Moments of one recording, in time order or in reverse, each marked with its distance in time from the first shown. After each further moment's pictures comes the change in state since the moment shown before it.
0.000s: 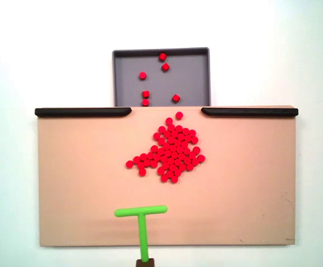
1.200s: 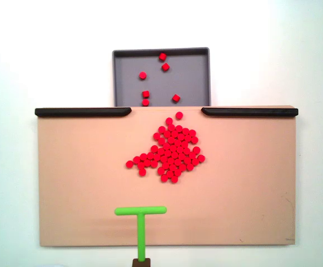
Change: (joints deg) arm -1.3 -1.1 0.0 0.0 4.1
